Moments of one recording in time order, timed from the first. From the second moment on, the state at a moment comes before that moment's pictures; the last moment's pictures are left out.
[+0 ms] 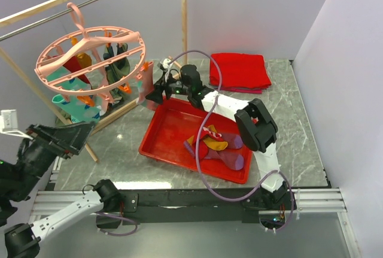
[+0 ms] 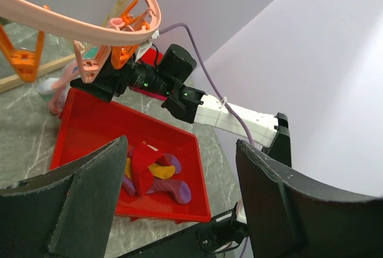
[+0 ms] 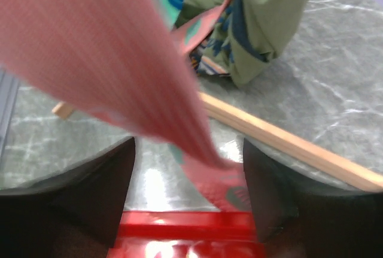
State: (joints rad) left arm -0.83 0.42 1.45 -0.94 -0.40 -0.74; right arm 0.69 2.14 1.60 0.40 -0.64 0.11
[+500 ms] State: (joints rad) left arm -0.83 0.47 1.43 -0.93 -0.36 -0.79; right arm 0.81 1.85 1.43 0.36 -0.53 0.23
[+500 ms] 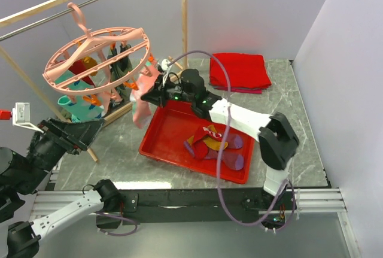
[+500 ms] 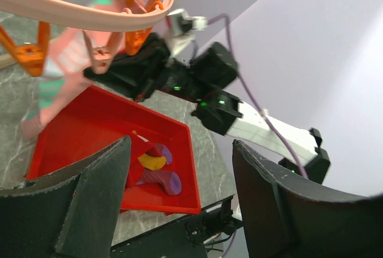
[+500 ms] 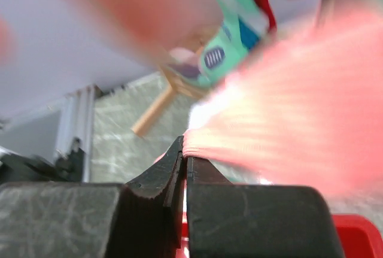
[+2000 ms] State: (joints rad) left arm -0.83 0.85 1.60 -1.01 -0.43 -0.78; right arm 1.56 1.65 1.60 -0.32 0.73 0.37
